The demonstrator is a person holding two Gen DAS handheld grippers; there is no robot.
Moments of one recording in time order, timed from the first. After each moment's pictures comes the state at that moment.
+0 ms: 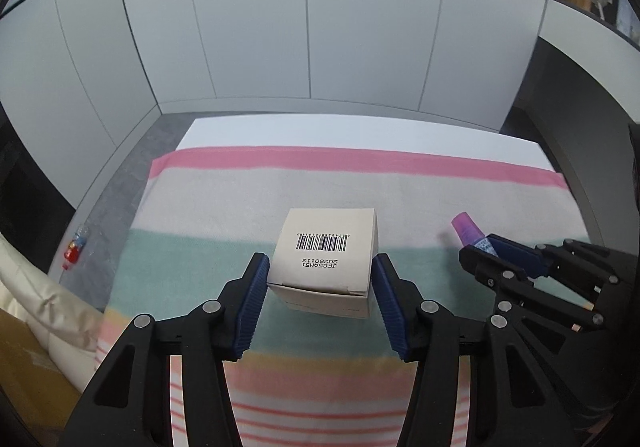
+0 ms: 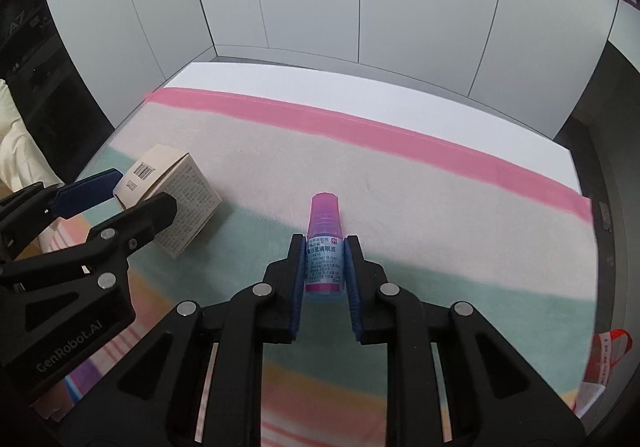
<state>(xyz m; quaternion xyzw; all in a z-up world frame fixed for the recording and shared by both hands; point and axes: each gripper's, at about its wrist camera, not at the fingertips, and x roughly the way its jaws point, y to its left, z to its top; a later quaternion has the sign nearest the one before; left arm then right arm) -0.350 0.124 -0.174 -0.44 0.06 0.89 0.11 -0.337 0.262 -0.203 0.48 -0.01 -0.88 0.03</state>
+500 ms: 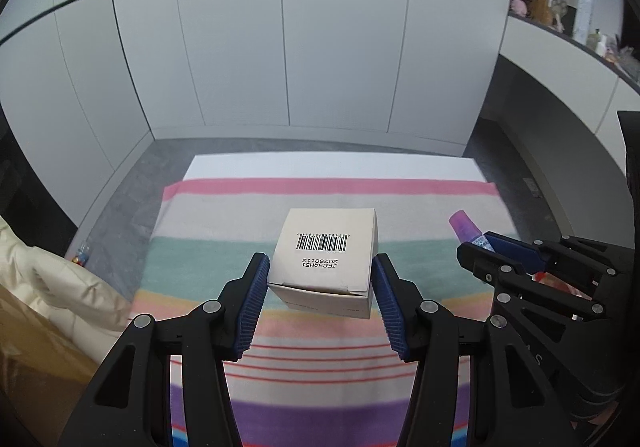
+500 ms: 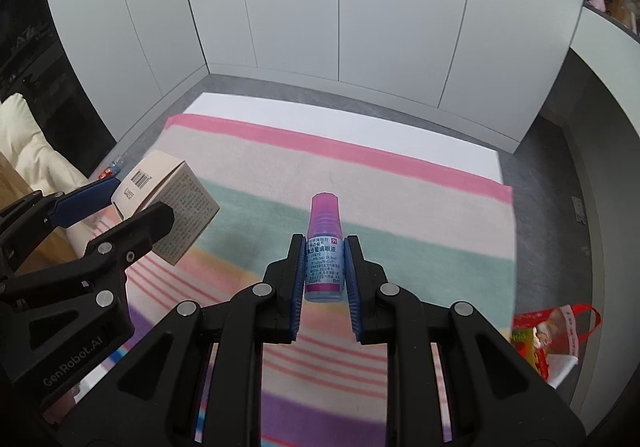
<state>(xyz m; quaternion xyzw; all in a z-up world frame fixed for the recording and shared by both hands) -0.271 0.137 -0.080 -0.41 0.06 0.90 0.14 -0.270 0.261 -0.114 0.46 -0.02 -0.89 0.00</state>
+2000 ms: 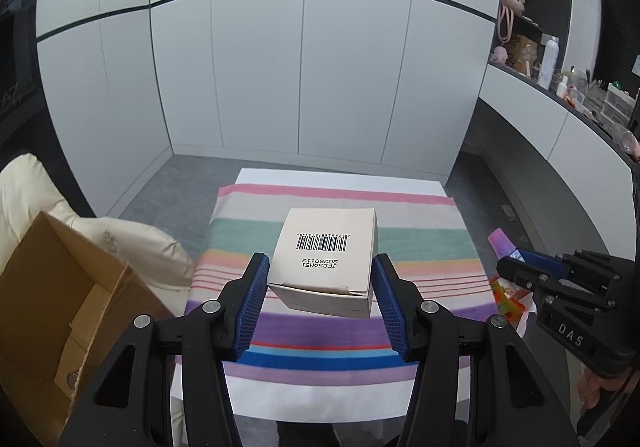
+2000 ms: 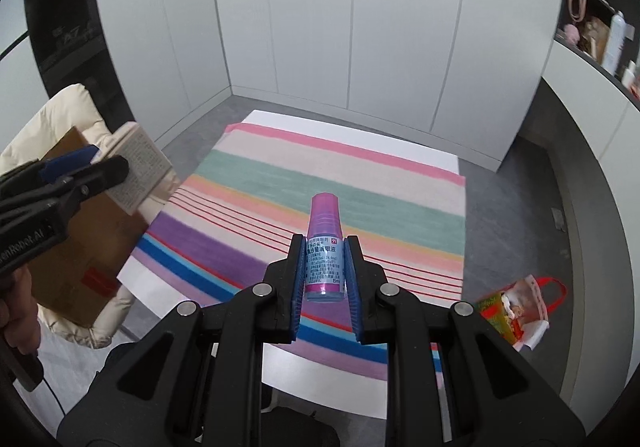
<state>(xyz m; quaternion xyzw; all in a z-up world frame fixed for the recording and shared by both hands) -0.121 0.036 0.021 -0.36 0.02 0.92 0.14 -0.082 0.236 0.004 0.41 0.00 -0.91 0.01</state>
